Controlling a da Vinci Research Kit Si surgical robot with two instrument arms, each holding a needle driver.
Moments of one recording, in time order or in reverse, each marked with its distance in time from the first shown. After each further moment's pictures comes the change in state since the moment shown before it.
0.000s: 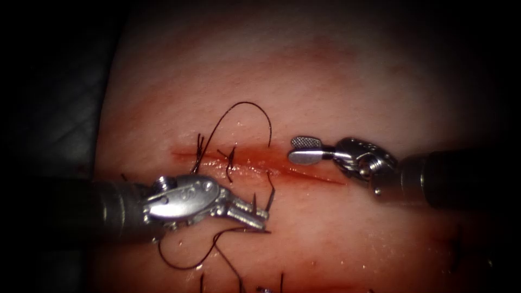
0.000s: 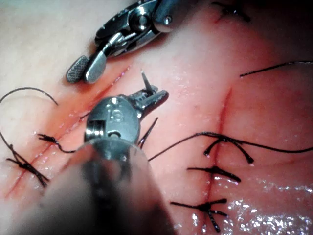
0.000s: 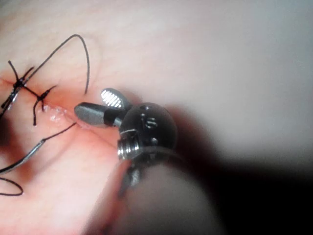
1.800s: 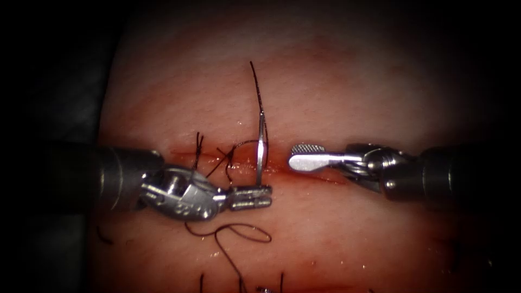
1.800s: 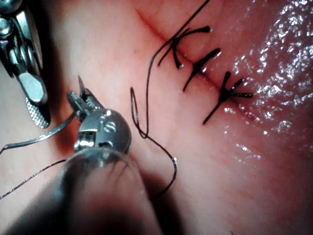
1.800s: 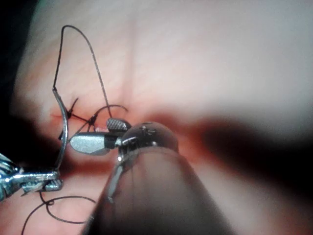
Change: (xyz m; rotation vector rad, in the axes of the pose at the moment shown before) right arm 0.001 -0.010 -0.001 0.069 -0.055 0.453; left arm -0.001 0.000 0.001 0.527 -0.151 1.011
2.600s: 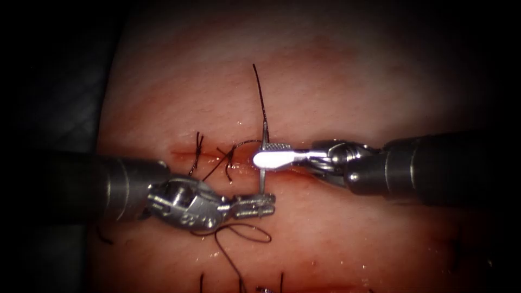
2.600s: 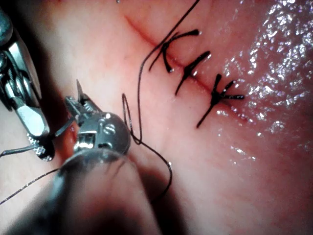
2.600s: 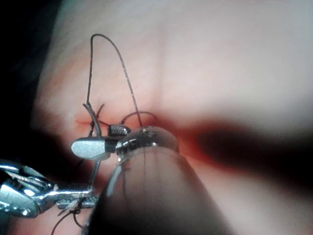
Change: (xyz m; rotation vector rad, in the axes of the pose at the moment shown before) right arm -0.001 -0.001 0.004 0.023 -0.060 0.037; left arm 0.000 0.001 0.000 -0.002 -0.007 0.051
